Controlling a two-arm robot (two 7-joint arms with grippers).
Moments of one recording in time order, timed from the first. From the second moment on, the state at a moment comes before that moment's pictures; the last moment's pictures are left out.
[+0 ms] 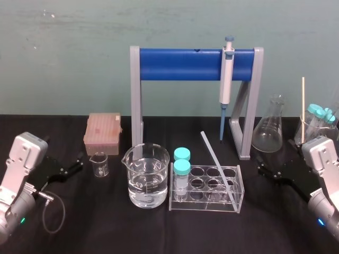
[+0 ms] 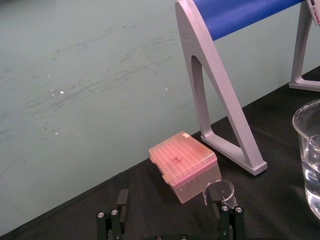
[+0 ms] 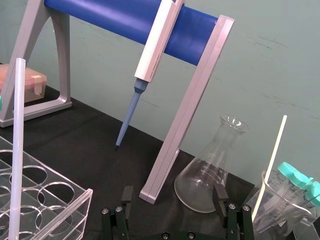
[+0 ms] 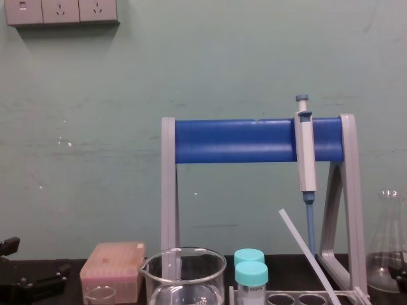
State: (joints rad) left arm -0.20 0.60 0.45 -1.41 -0.25 -0.12 0.03; right arm 0.20 0.60 -0.45 -1.41 0.25 -0.12 -0.03
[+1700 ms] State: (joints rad) left arm -0.20 0.60 0.45 -1.41 -0.25 -0.12 0.03; right arm 0.20 0.60 -0.45 -1.41 0.25 -0.12 -0.03
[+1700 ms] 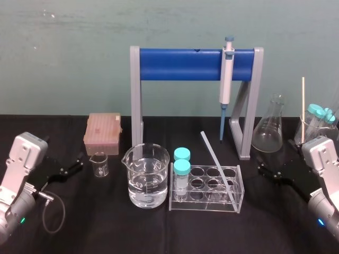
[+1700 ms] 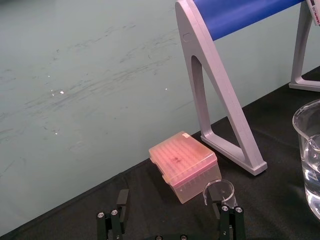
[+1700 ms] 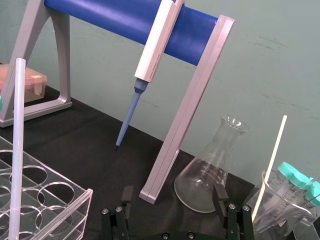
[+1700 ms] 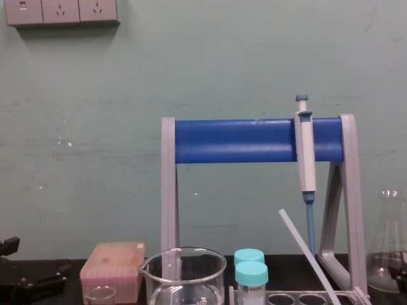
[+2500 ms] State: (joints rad) left arm -0.20 0.60 0.45 -1.41 -0.25 -0.12 0.03; right arm 0.16 0.62 -0.40 -1.49 0.26 -0.38 0.06
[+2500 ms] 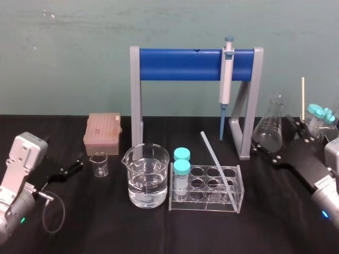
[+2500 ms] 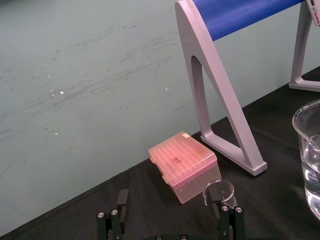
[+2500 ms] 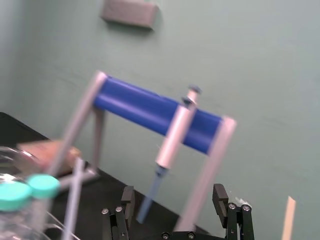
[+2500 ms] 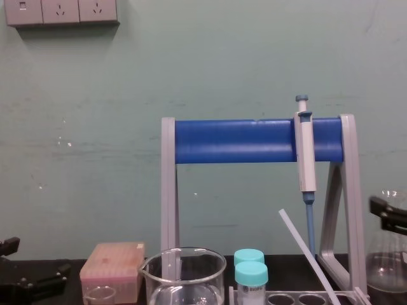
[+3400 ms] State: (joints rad) left arm -0.20 0.60 0.45 -1.41 -0.25 -0.12 0.03; right arm 0.37 0.49 -0.49 -1.30 0.50 -0.17 0.51
